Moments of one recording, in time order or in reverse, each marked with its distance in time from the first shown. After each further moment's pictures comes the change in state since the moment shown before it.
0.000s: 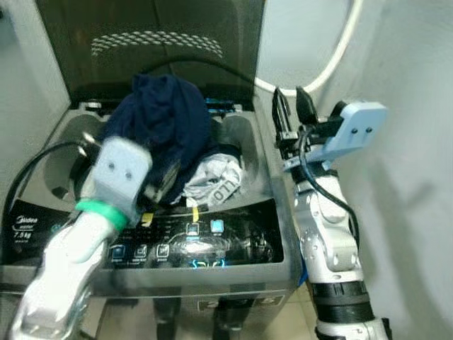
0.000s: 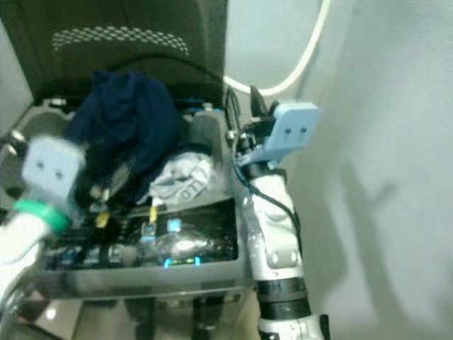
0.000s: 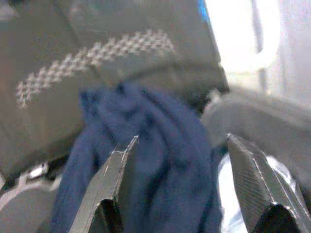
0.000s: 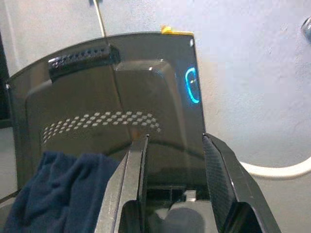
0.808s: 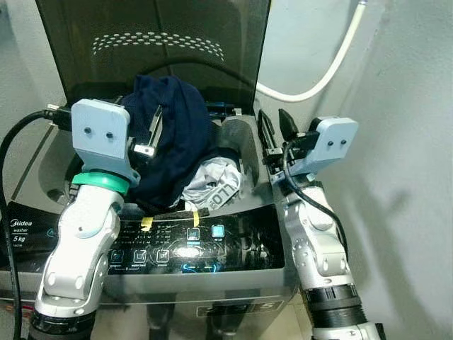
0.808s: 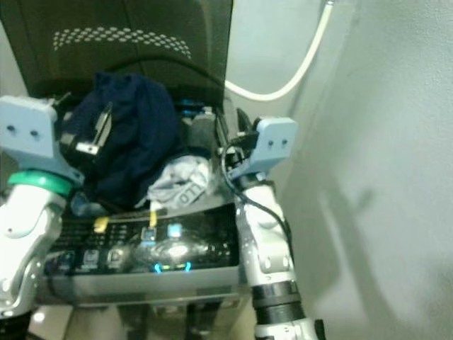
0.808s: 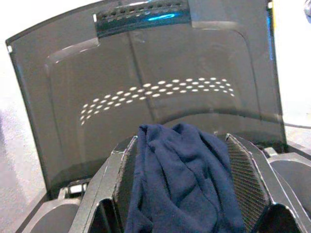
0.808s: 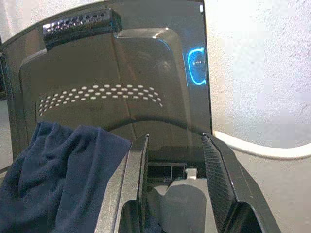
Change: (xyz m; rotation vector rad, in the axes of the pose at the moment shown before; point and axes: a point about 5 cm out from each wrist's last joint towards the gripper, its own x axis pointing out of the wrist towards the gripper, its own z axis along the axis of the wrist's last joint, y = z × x) left arm 0.011 0.014 0.001 -0.010 -0.059 0.189; right arm -0.007 -0.004 -0.021 -0.008 0.079 0.006
